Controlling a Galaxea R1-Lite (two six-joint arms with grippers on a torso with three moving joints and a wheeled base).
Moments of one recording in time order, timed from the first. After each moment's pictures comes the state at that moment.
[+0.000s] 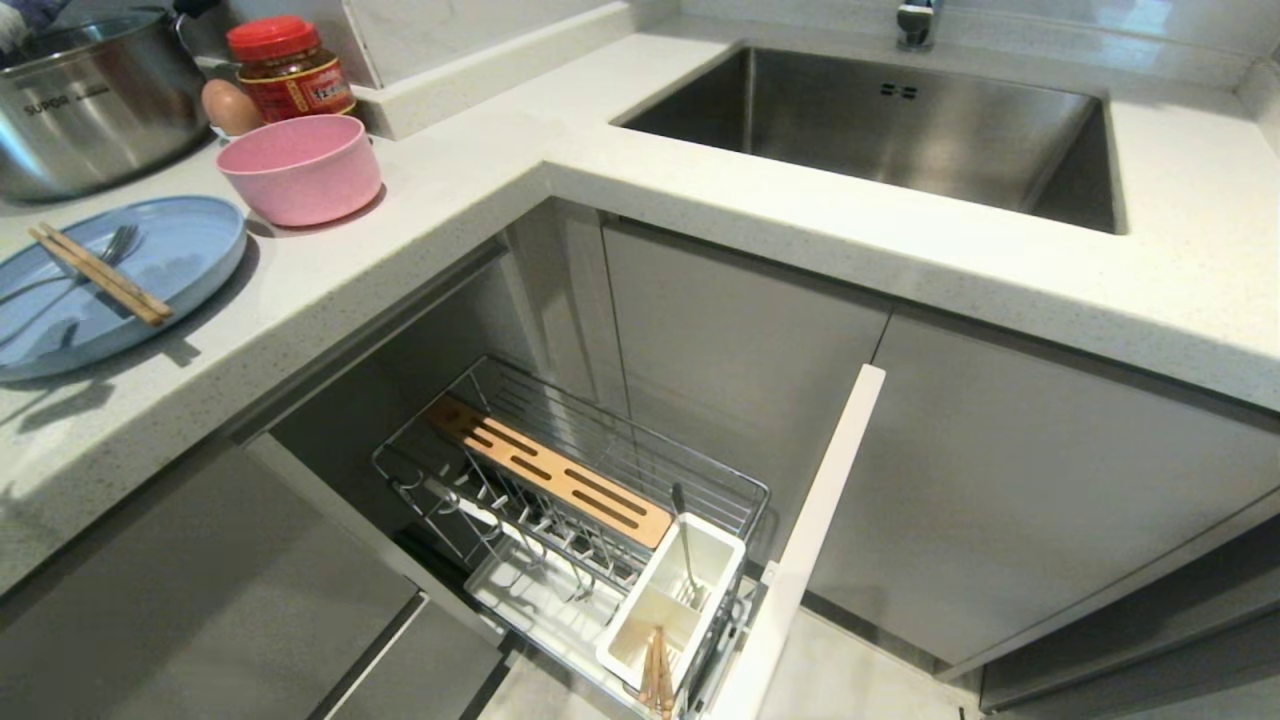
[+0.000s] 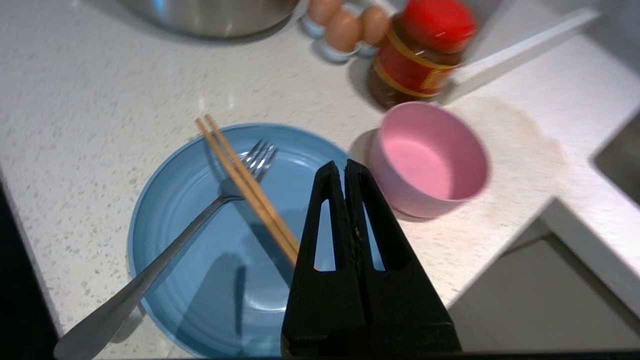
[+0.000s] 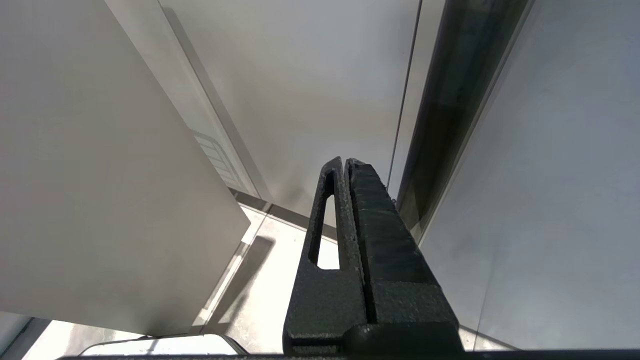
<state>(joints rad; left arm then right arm) 0.06 1.22 -1.54 0.33 0.29 -0.30 -0.01 0.00 0.00 -0.01 -0.05 0.10</state>
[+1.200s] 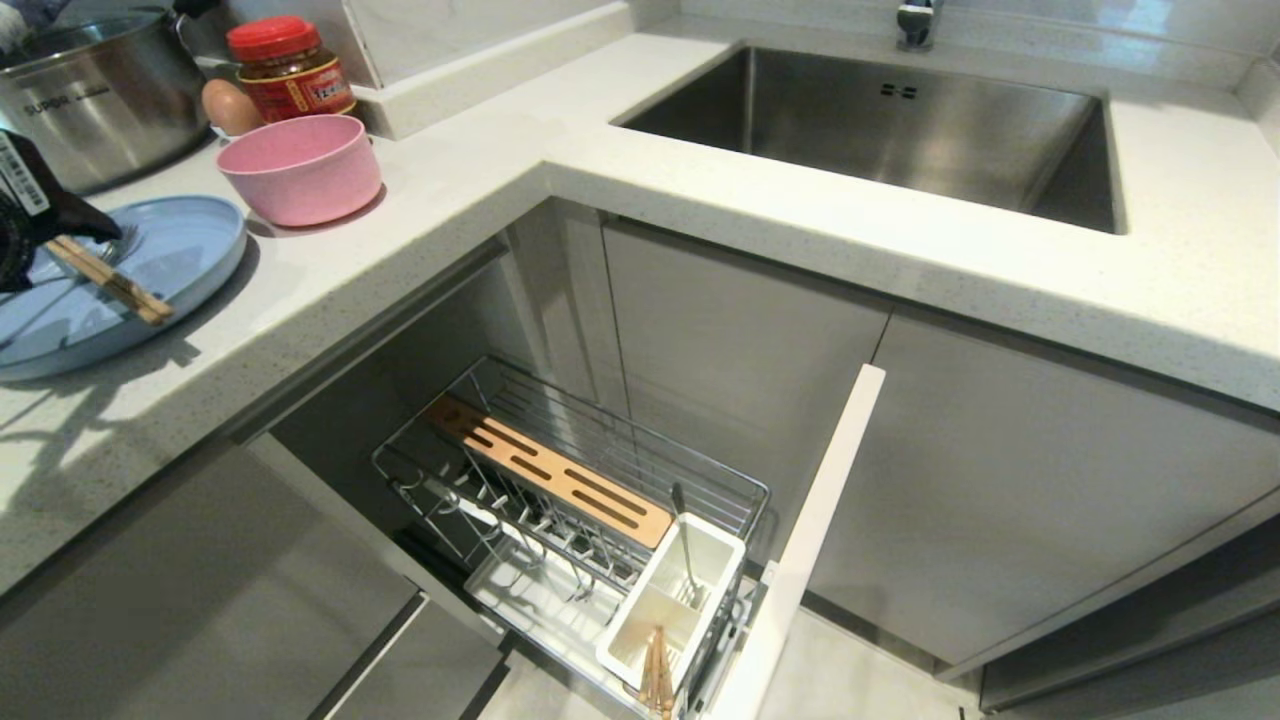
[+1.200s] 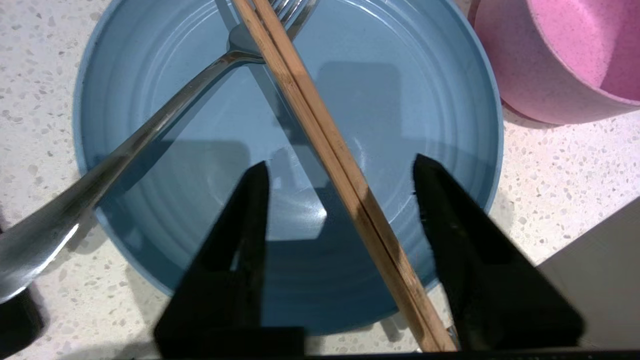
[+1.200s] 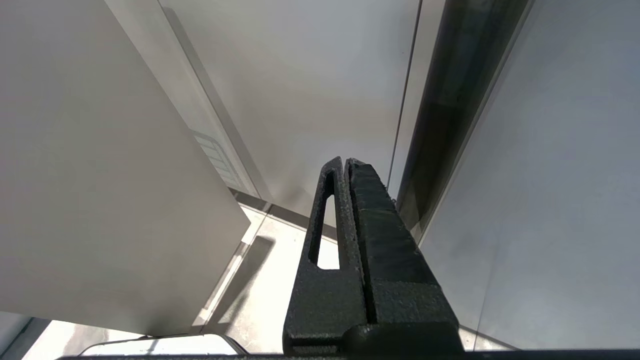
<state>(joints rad) 0.03 1.40 -1.65 0.69 0.33 -0.43 -0.01 0.00 0.00 -0.01 -0.05 0.10</state>
